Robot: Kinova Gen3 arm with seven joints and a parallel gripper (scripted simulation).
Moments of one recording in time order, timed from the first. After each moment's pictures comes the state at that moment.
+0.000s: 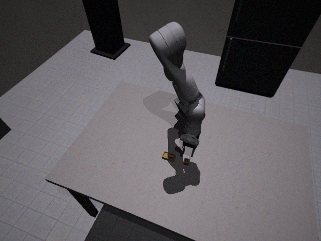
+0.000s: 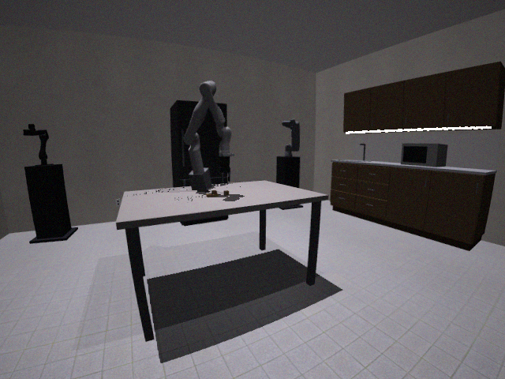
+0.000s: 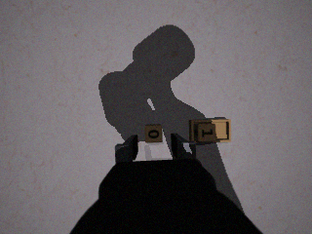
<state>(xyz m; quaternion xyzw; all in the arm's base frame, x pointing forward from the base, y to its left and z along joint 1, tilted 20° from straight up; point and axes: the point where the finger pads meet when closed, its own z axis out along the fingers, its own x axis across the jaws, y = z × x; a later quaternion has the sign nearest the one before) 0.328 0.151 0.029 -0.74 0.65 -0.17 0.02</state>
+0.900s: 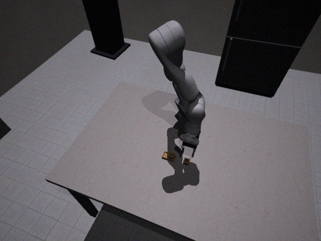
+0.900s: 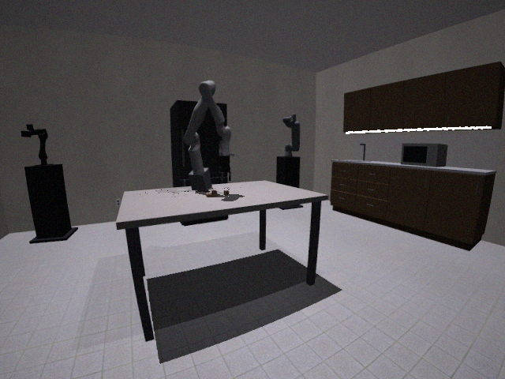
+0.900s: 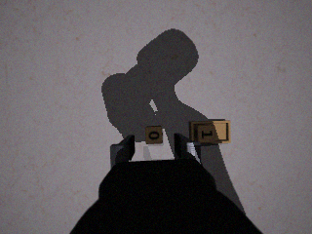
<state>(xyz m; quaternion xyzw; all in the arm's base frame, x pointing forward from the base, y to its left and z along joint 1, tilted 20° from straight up) 0.329 0.153 0.033 -0.74 0.65 -0.17 0.02</state>
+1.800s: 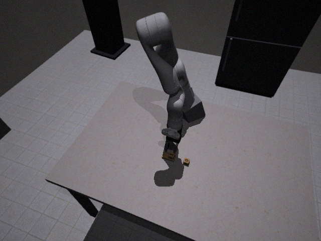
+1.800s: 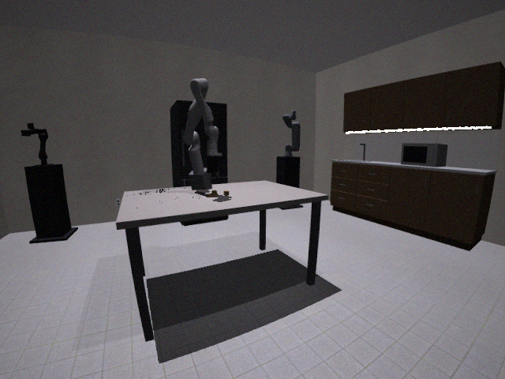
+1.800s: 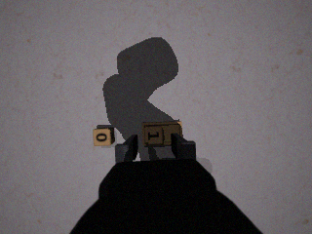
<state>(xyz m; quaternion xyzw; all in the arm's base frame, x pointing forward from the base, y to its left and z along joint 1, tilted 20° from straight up) 0.337 0.065 0.054 -0.74 0.65 -0.17 0.02</state>
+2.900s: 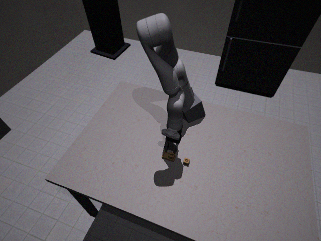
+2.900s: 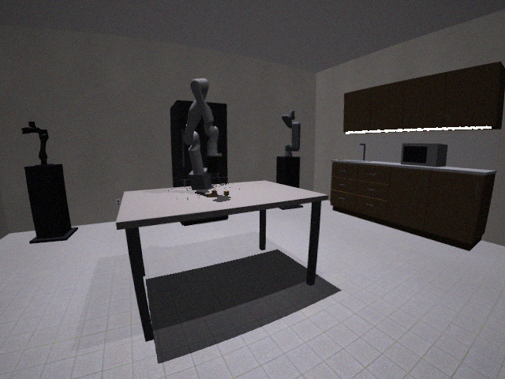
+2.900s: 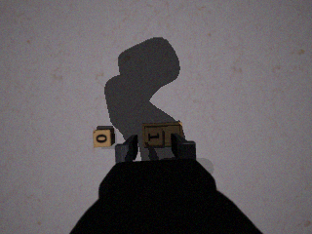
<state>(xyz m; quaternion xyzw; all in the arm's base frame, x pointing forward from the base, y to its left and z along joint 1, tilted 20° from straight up) 0.339 0.065 0.053 -0.74 0.65 -0.17 0.02</state>
